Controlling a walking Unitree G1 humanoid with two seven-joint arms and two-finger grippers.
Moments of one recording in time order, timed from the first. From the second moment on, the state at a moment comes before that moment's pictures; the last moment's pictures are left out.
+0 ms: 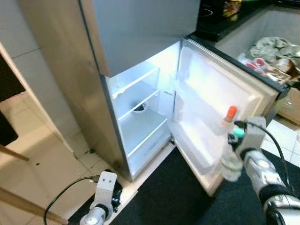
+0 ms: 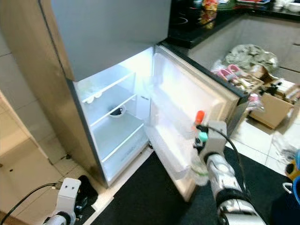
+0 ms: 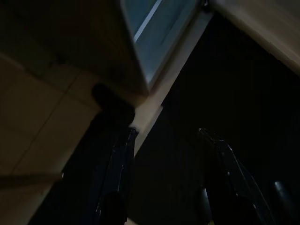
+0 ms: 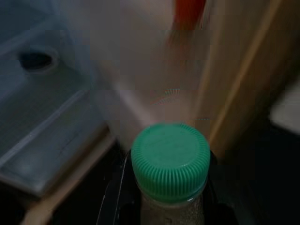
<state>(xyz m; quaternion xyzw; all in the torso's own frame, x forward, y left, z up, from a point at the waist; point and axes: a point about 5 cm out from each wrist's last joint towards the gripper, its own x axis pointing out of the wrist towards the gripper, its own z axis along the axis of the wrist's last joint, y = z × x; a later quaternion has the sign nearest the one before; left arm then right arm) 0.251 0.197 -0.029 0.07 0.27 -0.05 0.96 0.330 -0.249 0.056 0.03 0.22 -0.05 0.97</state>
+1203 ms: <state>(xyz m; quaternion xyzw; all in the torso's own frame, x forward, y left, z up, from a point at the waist) 0.255 0.158 -0.034 0.09 0.27 -0.07 0.96 0.225 -0.231 -0.046 -0.18 0.35 0.01 0.92</state>
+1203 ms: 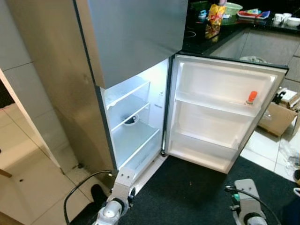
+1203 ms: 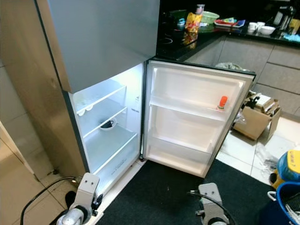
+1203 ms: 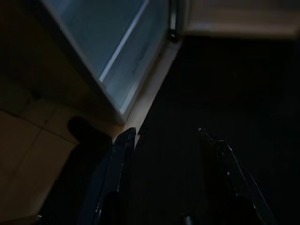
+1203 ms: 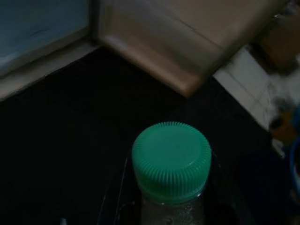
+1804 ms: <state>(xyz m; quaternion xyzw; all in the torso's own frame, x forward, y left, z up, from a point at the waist) 0.260 0.160 -0.031 0.07 0.28 -0.07 0.96 0.195 -0.233 -0.065 -0.10 0.39 -0.06 0.91</state>
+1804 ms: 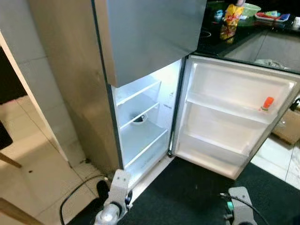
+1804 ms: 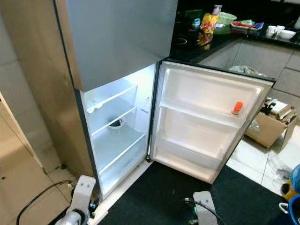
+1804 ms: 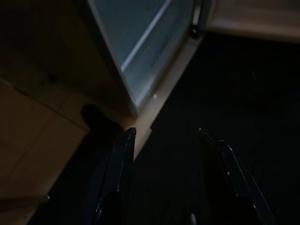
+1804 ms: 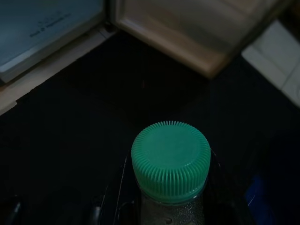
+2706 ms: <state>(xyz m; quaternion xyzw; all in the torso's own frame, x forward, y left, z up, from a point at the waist) 0.261 0.155 -0.031 0.08 0.29 -0.10 0.95 0.194 -0.248 -0.059 -0.06 0.36 -0.11 0.92</state>
